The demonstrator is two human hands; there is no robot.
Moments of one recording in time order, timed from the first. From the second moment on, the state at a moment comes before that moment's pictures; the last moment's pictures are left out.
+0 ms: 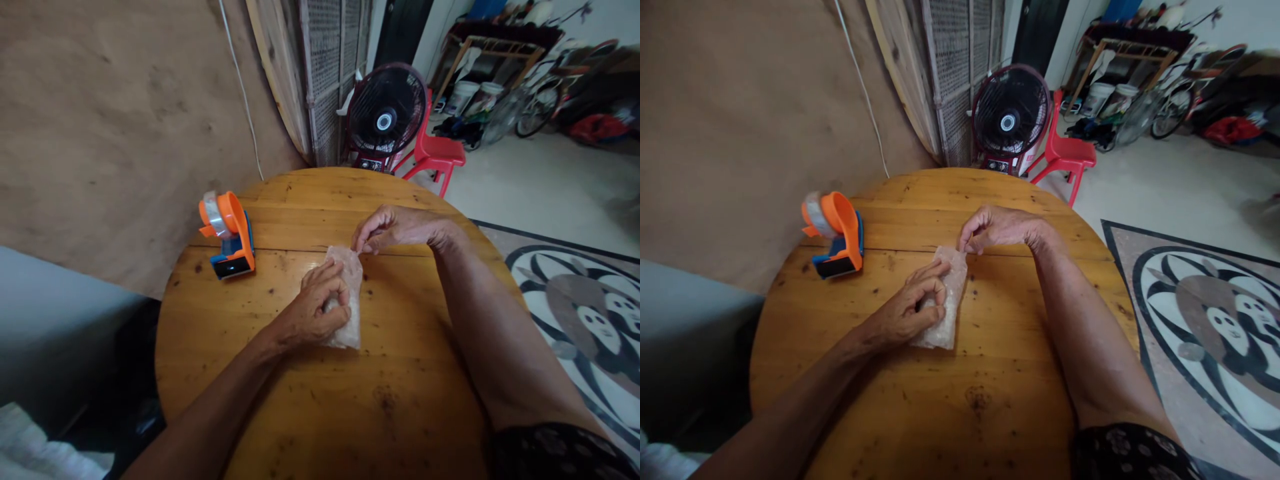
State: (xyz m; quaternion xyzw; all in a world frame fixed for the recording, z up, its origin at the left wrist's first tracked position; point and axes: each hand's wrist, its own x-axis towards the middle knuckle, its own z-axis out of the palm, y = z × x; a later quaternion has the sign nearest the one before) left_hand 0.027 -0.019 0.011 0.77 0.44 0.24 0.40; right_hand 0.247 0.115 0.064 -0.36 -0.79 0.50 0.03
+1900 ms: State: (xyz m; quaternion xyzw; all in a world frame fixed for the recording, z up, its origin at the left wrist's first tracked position) left_hand 0.028 -0.025 0.002 0.80 0.42 0.30 0.31; right_hand 0.206 0.099 0.016 -0.59 -0.76 0.27 0.06
